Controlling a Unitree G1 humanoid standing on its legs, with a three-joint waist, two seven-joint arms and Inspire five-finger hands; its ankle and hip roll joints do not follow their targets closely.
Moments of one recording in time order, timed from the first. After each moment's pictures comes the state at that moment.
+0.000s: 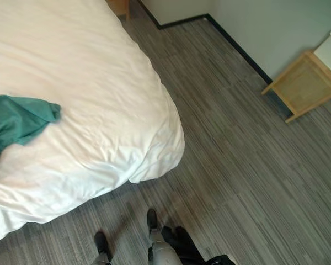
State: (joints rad) left arm -1.04 1.25 -0.79 1.27 0.57 -0.04 0.10; right arm -0.04 -0.37 0.20 1.19 -0.02 -0.01 -0.07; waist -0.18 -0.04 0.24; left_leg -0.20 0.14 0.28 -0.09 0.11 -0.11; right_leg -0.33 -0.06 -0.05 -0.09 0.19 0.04
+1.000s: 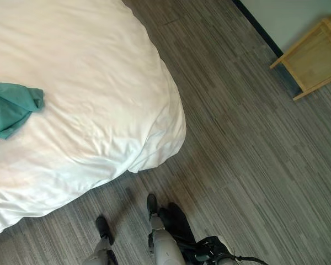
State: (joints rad) left arm -0.90 1.25 -0.69 1.25 0.53 -0.04 0.13; right arm -0.08 -0.36 0.23 1.13 0.01 -0.04 -0.07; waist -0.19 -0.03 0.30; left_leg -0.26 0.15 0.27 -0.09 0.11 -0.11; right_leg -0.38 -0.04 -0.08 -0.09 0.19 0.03
